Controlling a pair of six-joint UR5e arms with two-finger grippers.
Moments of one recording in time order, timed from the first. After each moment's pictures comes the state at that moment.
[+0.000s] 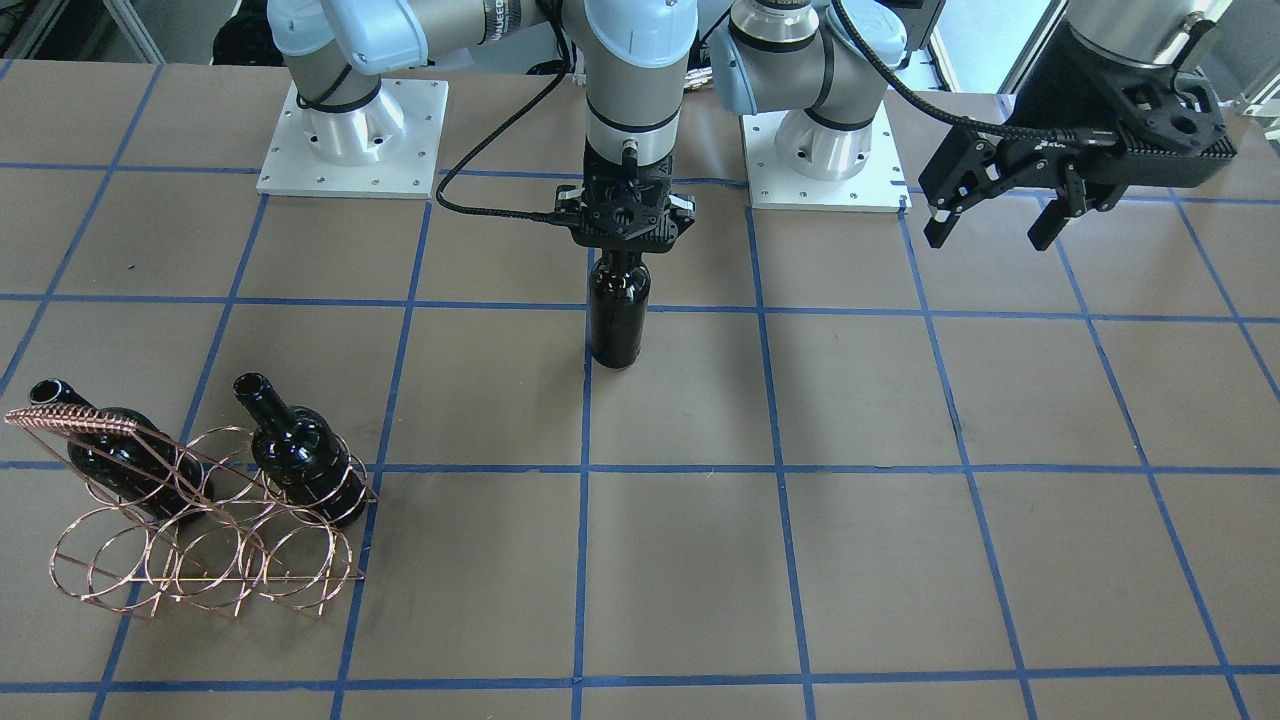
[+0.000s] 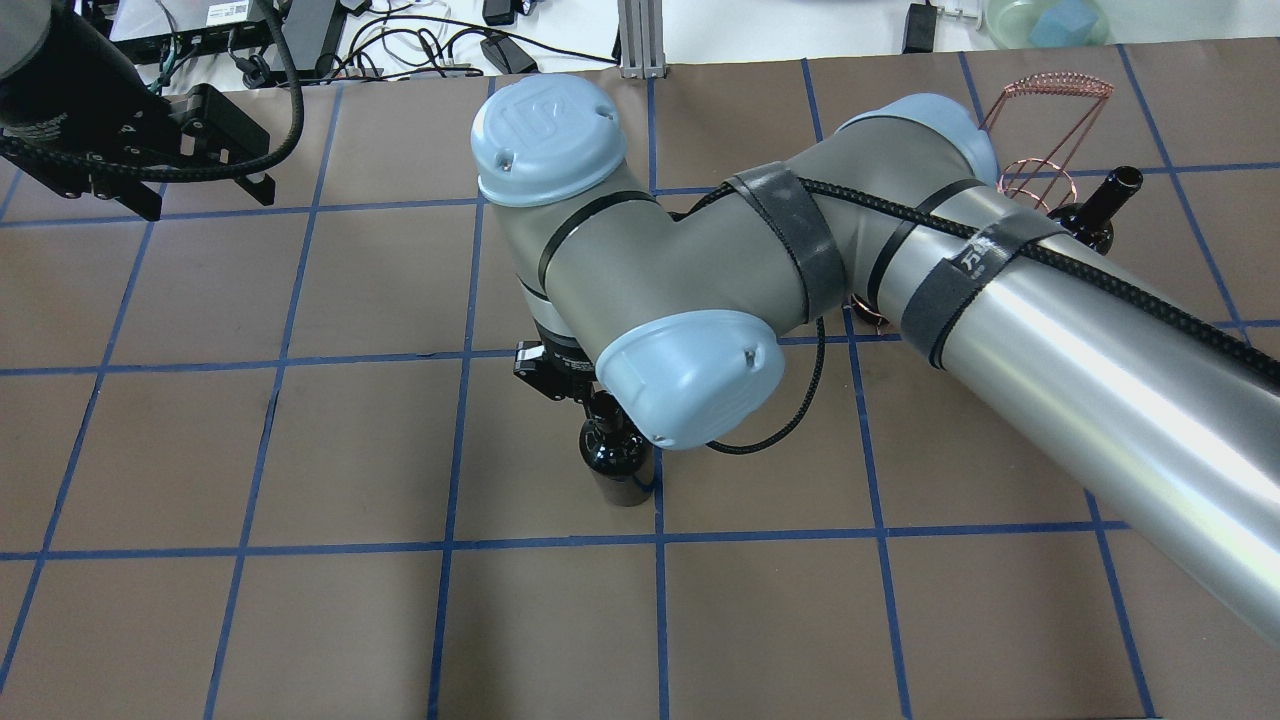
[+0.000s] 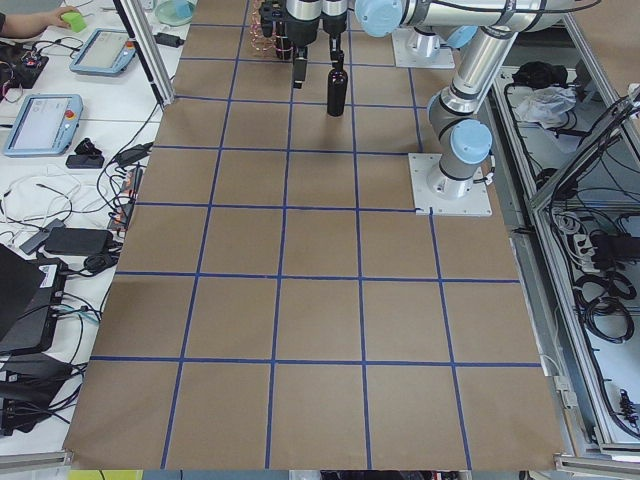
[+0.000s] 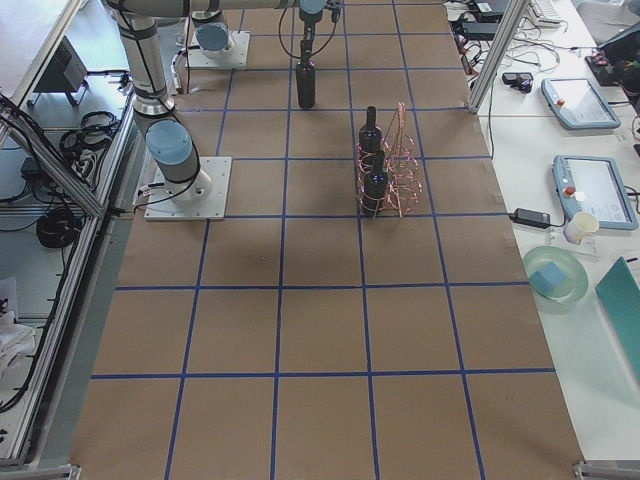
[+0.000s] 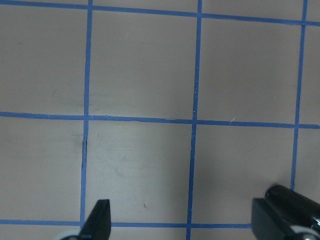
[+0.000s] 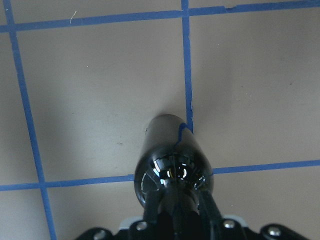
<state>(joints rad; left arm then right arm) -1.37 -1.49 -1.55 -1.56 1.50 0.13 2.11 -1.37 1.61 -1.75 -1.53 0.61</state>
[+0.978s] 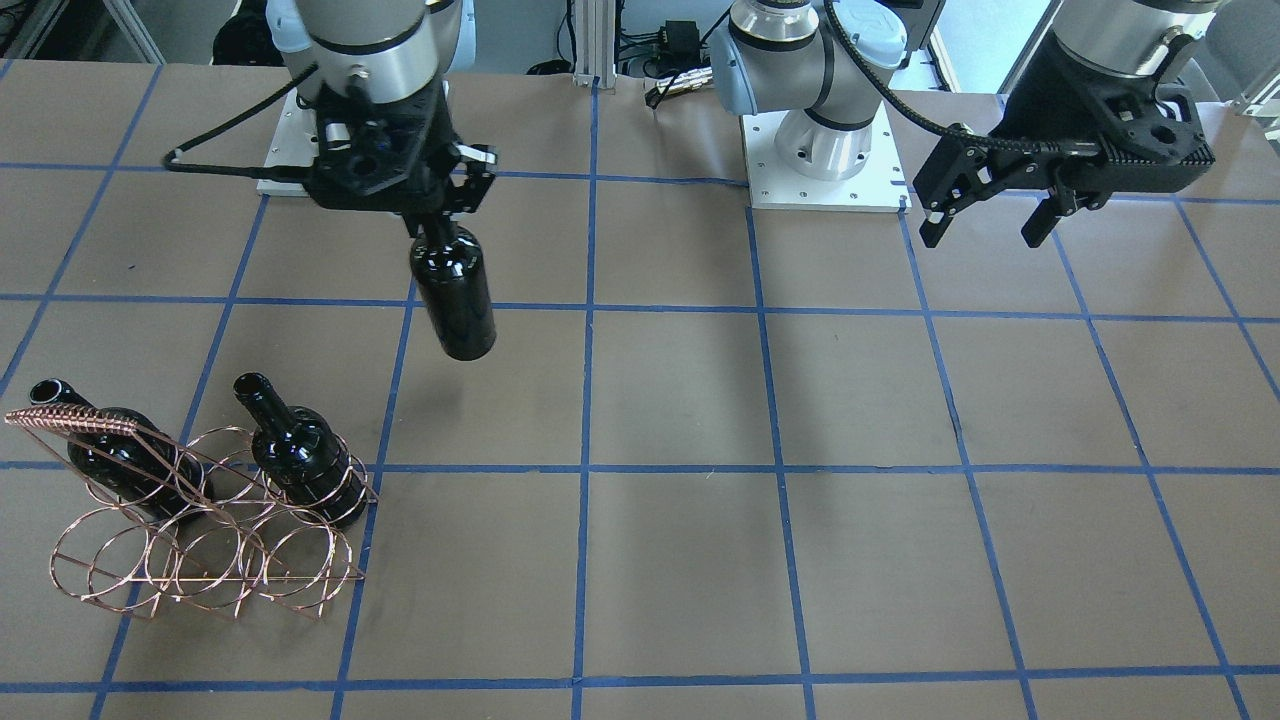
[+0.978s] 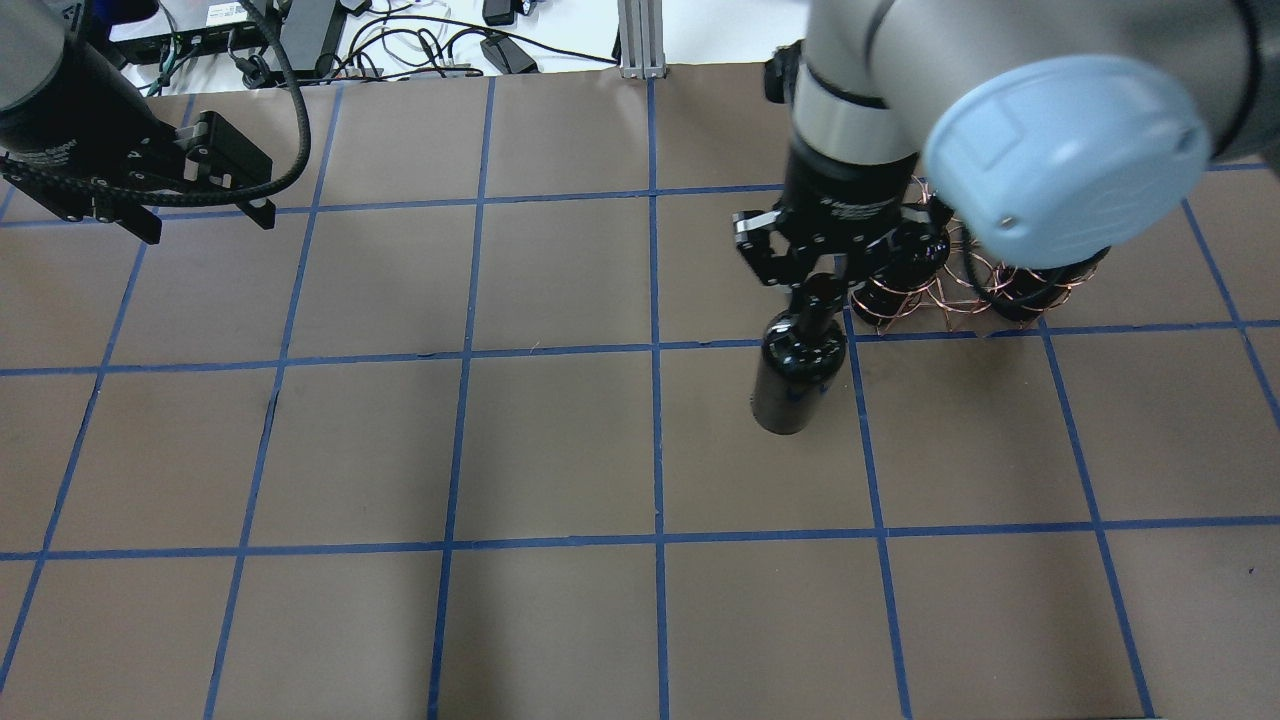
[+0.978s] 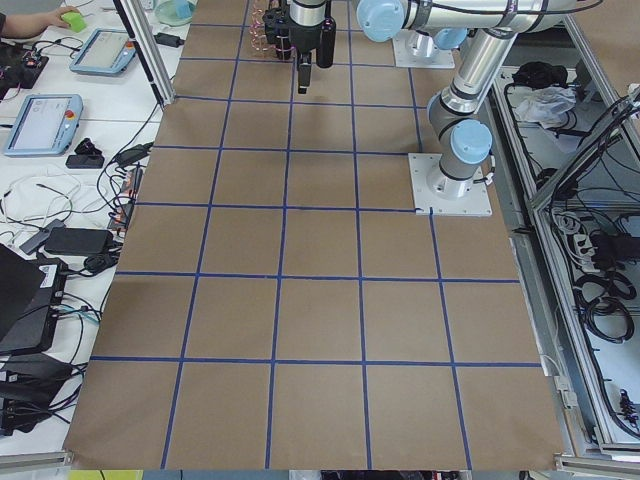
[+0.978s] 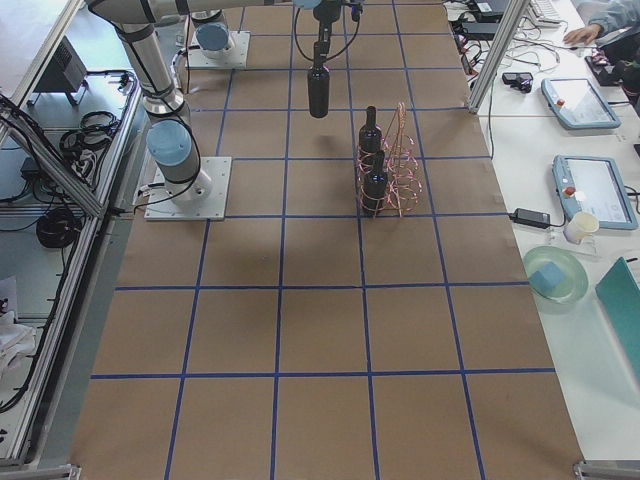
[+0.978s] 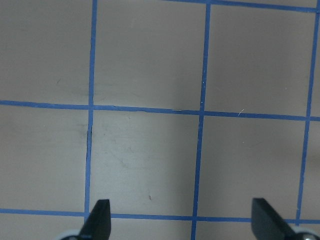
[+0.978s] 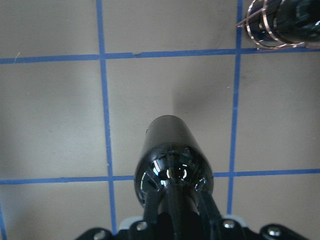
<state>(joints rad) -1.38 -1.47 -1.59 -1.56 1.52 0.12 1.72 -1.56 1.56 -1.49 -1.57 0.14</state>
